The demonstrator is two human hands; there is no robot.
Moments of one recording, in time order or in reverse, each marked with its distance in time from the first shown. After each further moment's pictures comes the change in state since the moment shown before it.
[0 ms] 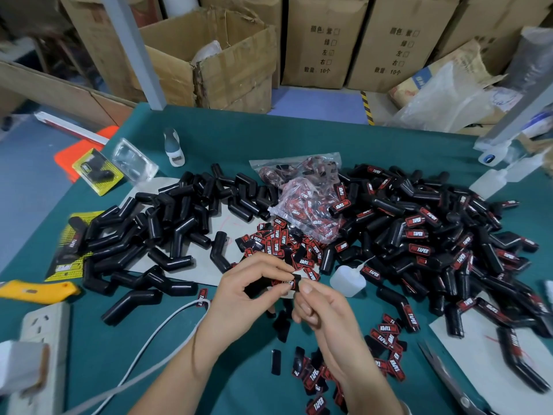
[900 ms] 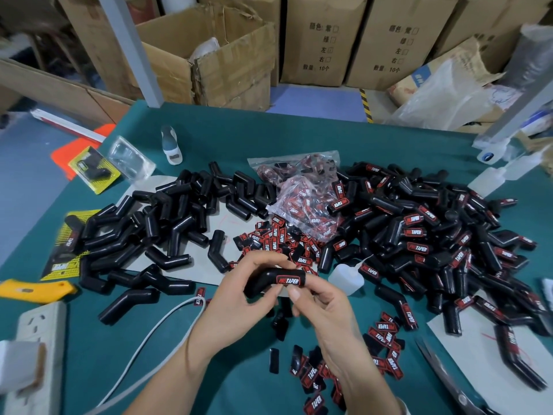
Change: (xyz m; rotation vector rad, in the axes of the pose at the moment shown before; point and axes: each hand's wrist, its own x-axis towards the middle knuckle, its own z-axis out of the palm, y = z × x) left_hand -0.005 0.004 -0.002 -0.071 -0.075 -0.106; right_hand 0.005 0.008 -0.003 -0.042 0.021 -0.049
